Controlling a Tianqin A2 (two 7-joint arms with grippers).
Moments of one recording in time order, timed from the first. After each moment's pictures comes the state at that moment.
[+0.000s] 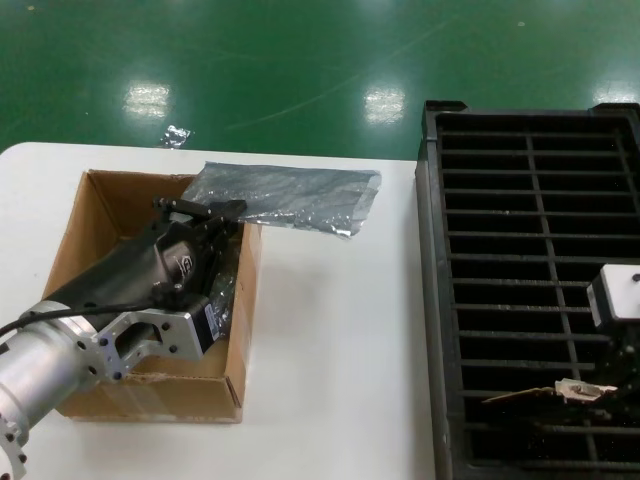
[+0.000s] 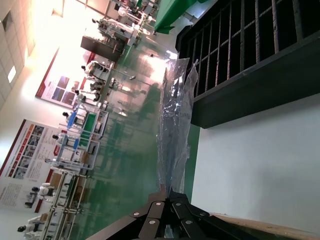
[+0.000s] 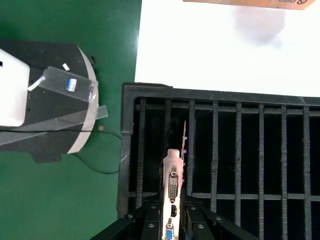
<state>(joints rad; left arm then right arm) -0.24 -0.51 1.63 -1.91 -0.87 0.59 0.06 1.50 0.87 -2.75 1.69 1.36 -1.57 0.74</state>
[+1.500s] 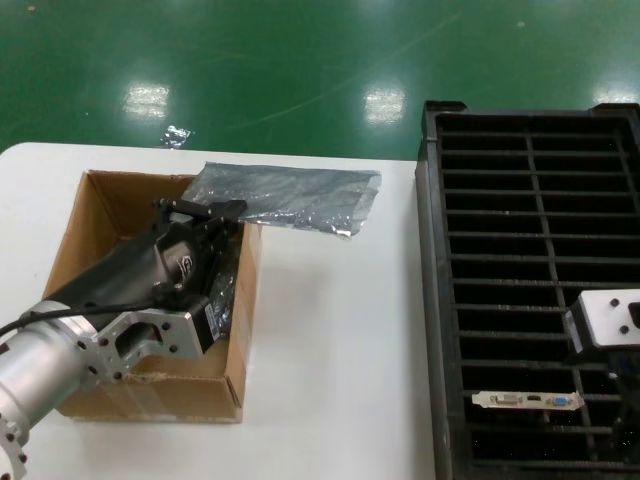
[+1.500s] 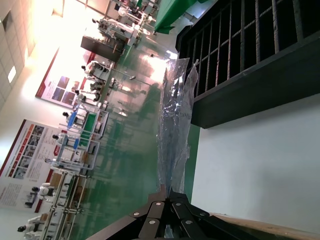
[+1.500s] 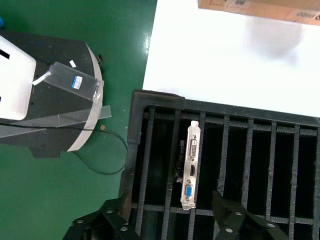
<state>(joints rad) -0.24 -0.51 1.63 -1.91 -0.87 0.59 0.06 1.43 0.84 -2.71 1.72 1.32 -1.57 0.70</state>
